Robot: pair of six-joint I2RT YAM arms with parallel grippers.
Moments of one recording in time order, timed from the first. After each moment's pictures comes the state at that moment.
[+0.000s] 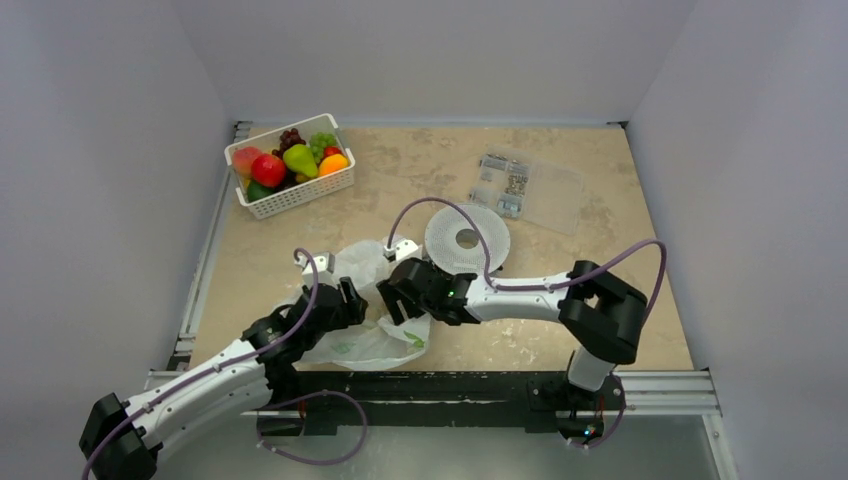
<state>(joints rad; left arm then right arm) -0.81 0.62 0.28 -0.36 -0.39 -0.82 1.14 1.72 1.04 -0.19 0.35 0.48</state>
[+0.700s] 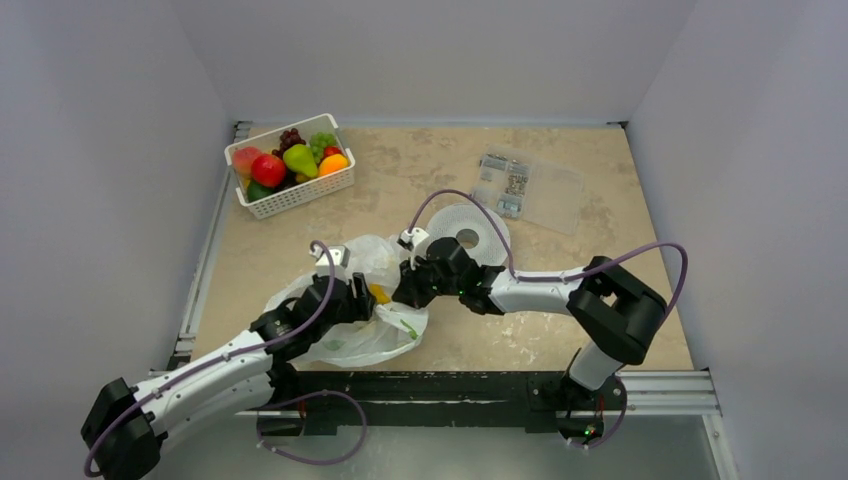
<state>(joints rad) -0.81 0.72 0.31 -0.25 -0.32 -0.66 0.95 1.63 0.78 0.30 -0.23 0.40</state>
